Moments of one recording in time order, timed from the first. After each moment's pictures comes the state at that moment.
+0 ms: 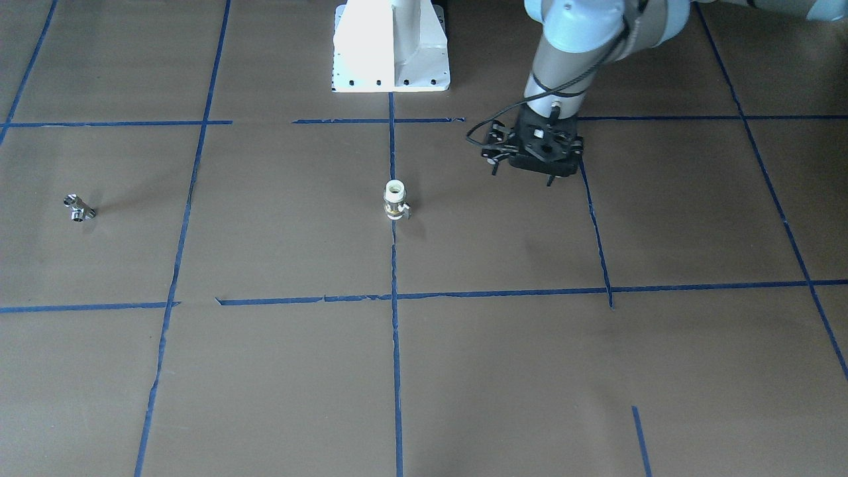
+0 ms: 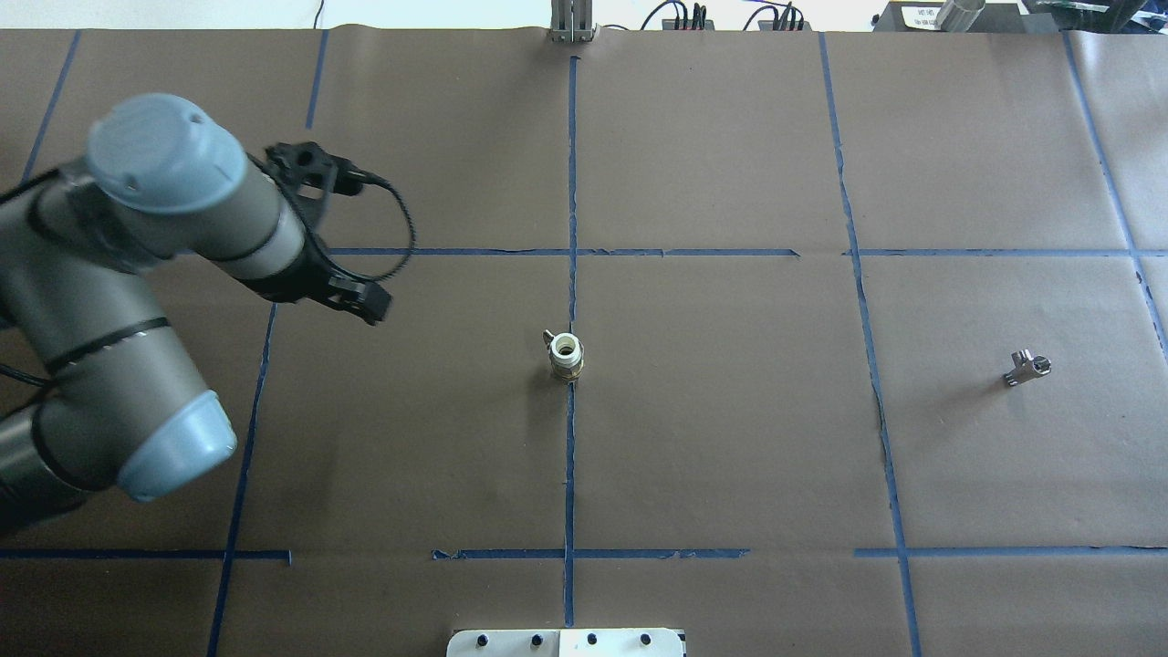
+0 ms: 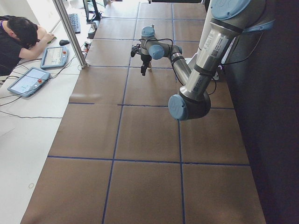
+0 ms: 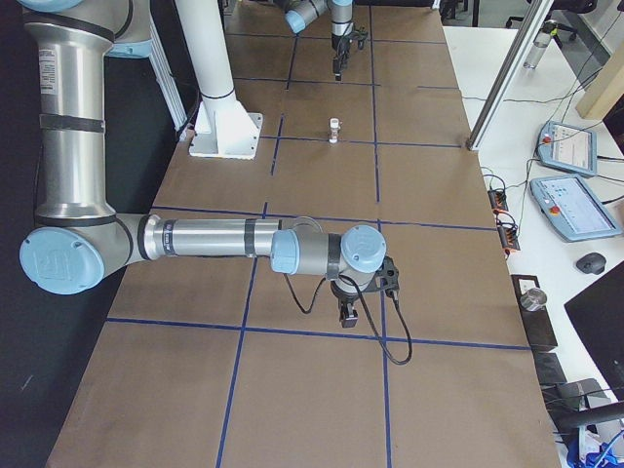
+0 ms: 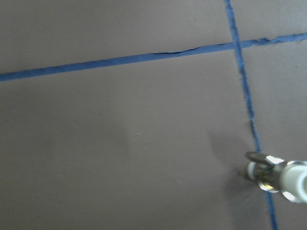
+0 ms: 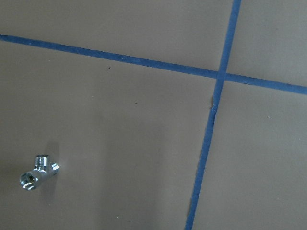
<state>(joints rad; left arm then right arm) -0.78 -1.95 -1.94 -1.50 -2.03 -0.67 1.51 -1.61 1.67 -1.64 2.45 -0.16</state>
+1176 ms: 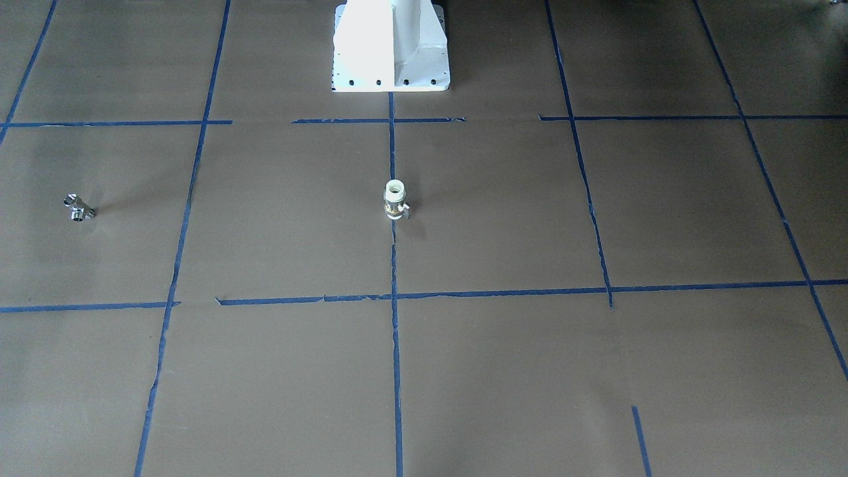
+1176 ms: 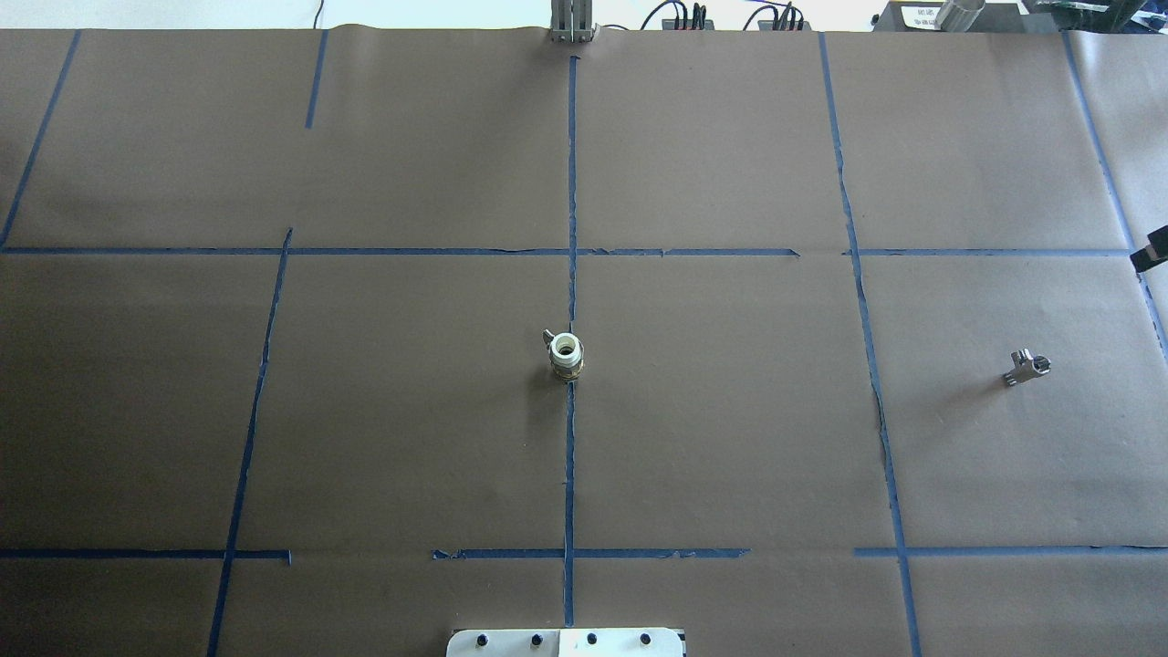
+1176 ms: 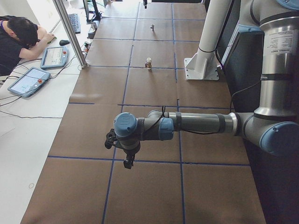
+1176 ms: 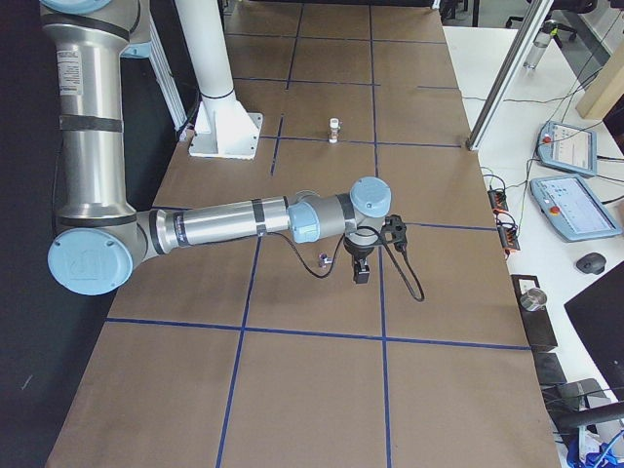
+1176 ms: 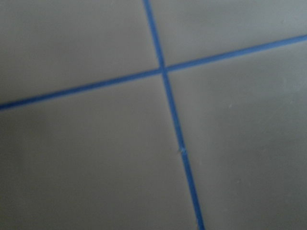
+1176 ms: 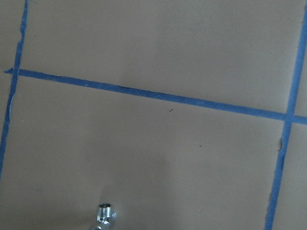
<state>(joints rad) -1.62 -1.48 -1.64 -1.52 -2.39 0.26 1.30 -1.59 1.77 -1.45 2.36 0.25</state>
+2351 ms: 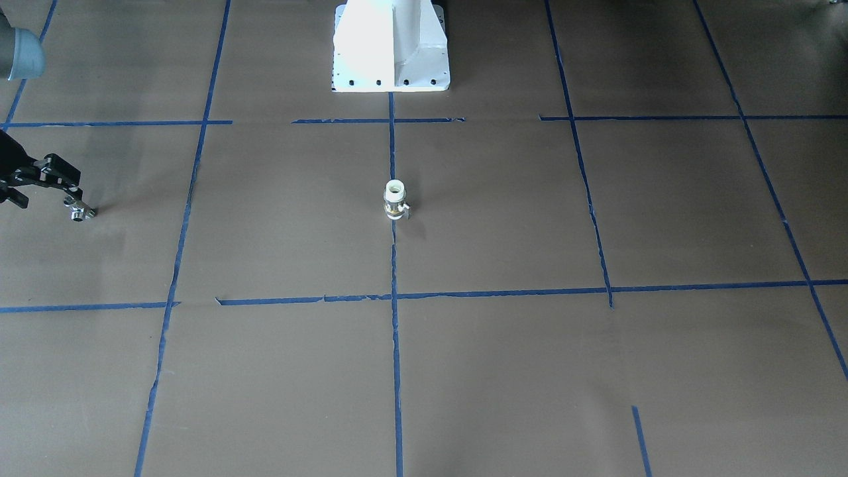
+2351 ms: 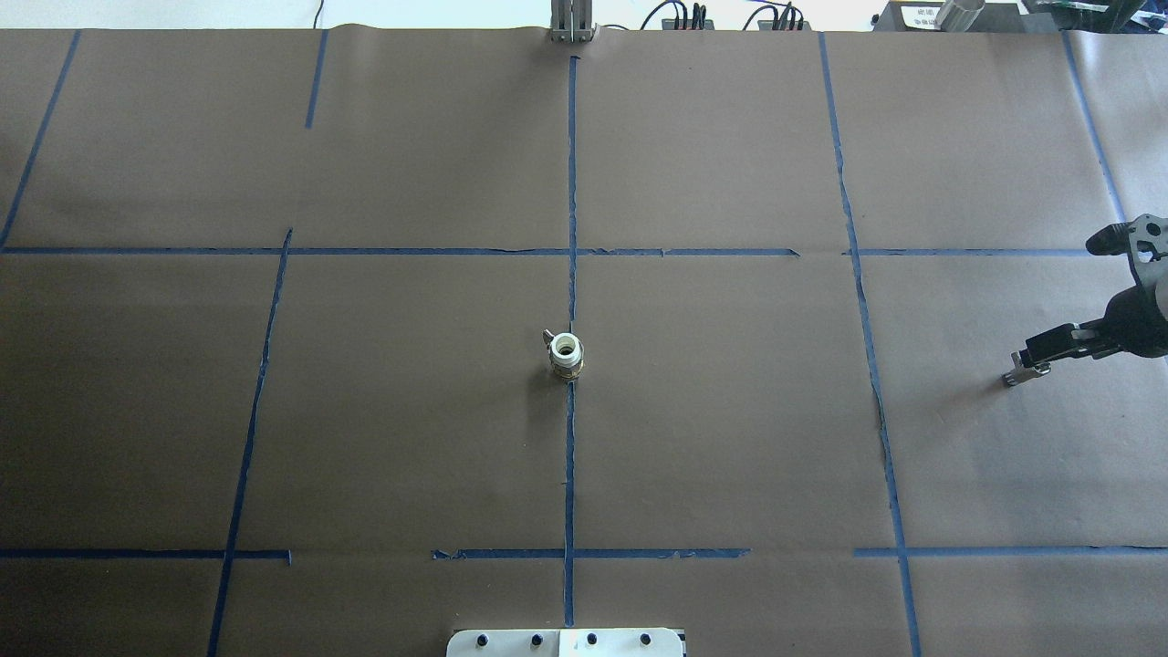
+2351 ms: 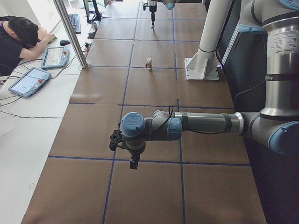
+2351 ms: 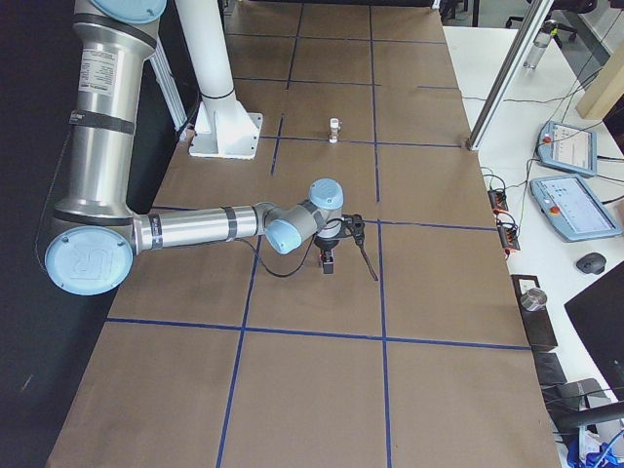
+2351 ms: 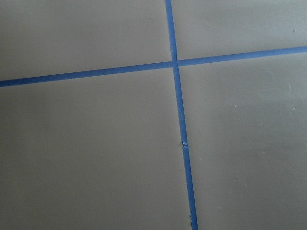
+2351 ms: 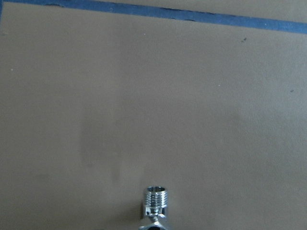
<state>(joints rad) -1.63 -1.47 -1.69 -1.53 -2.39 0.18 0.98 -1.74 1.77 -1.05 2.18 0.67</state>
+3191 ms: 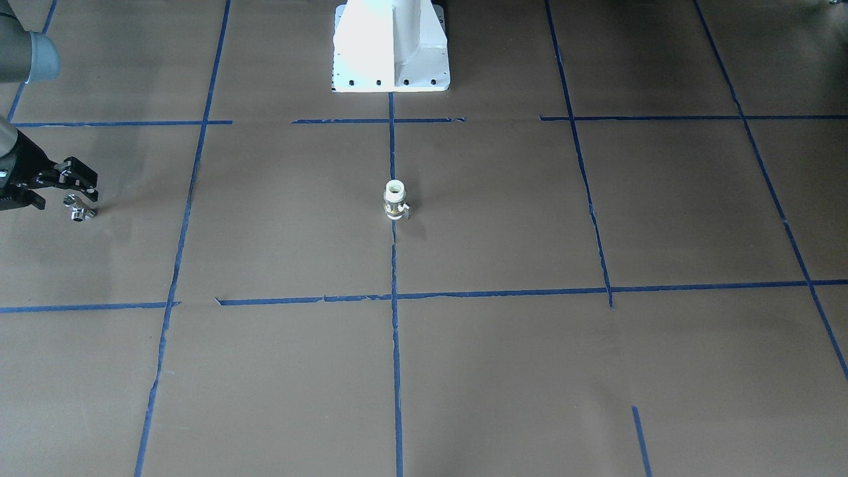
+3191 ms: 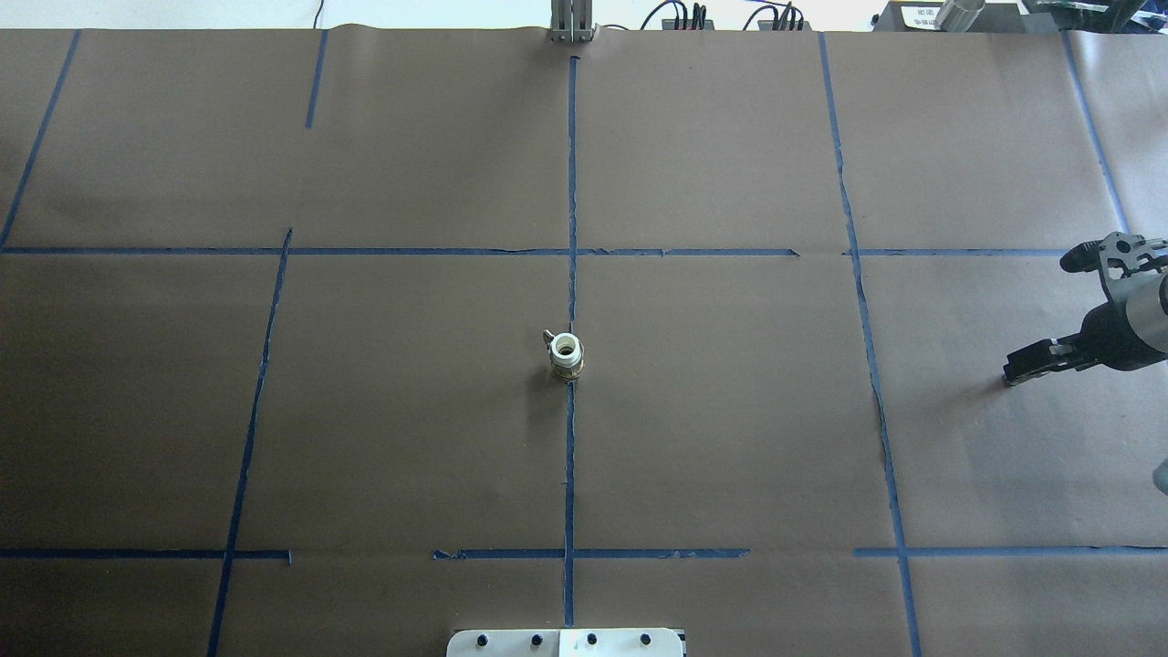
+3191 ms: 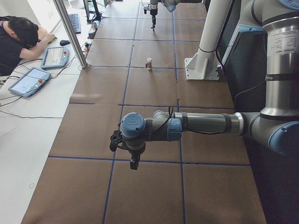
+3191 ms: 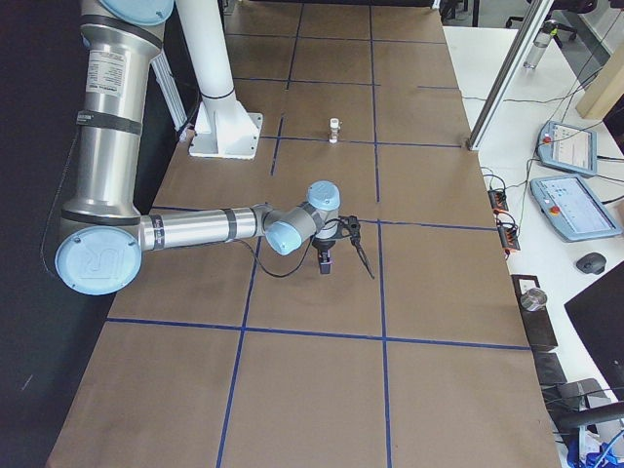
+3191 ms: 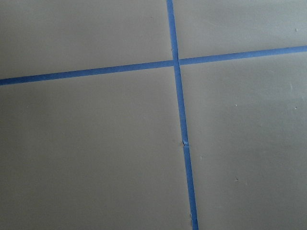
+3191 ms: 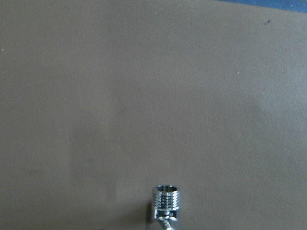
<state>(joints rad) -1.63 -1.47 -1.69 -1.53 -2.39 0.17 0.93 -1.73 1.75 -1.04 2.16 0.68</state>
